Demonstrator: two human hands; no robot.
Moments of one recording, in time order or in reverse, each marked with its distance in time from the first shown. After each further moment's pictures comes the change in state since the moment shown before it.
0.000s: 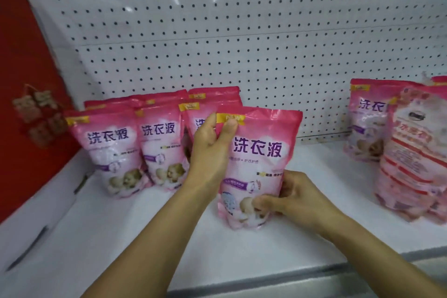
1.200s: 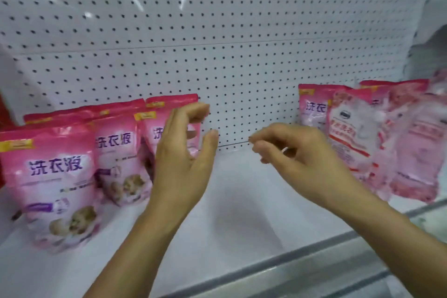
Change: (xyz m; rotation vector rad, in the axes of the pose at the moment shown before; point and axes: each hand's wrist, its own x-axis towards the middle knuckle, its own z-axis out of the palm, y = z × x) left_hand -0.032 0.028 0.033 0.359 0.014 0.457; right_hand -0.059 -0.085 -0.065 -0.440 0.381 -0.376
